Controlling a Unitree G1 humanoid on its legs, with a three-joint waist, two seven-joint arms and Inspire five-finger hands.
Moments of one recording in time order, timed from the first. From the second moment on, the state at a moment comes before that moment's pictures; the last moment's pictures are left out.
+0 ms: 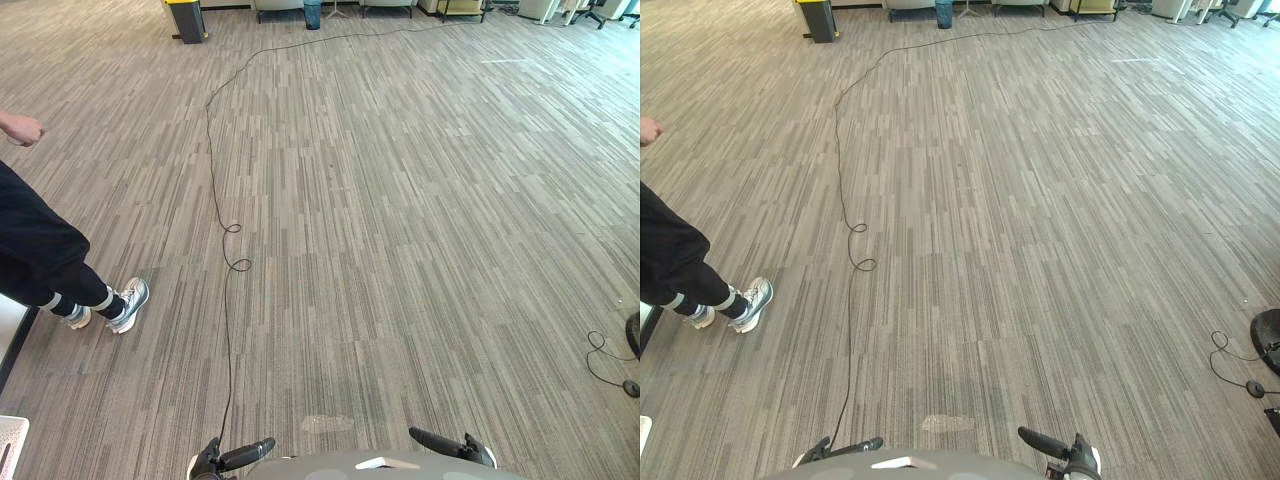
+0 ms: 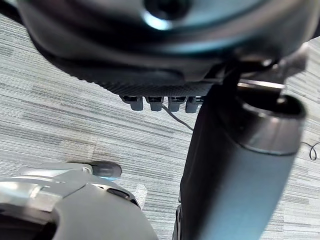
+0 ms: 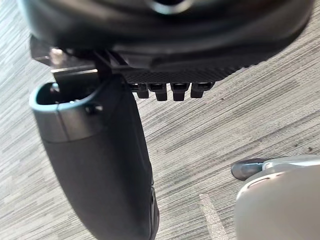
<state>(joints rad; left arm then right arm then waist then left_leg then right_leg) 0.18 0.08 0.22 1.07 -0.11 -0.05 0.09 0.08 -0.04 -0.29 1.09 0.04 -0.01 -0.16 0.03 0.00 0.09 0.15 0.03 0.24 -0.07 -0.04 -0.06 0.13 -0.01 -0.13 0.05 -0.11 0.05</state>
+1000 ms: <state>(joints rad) 0.13 0.10 0.21 1.10 -0.11 -0.06 0.08 0.01 -0.02 -0.28 1.13 0.04 -0.01 -0.15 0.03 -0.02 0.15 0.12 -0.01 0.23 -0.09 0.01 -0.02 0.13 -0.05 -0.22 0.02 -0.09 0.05</state>
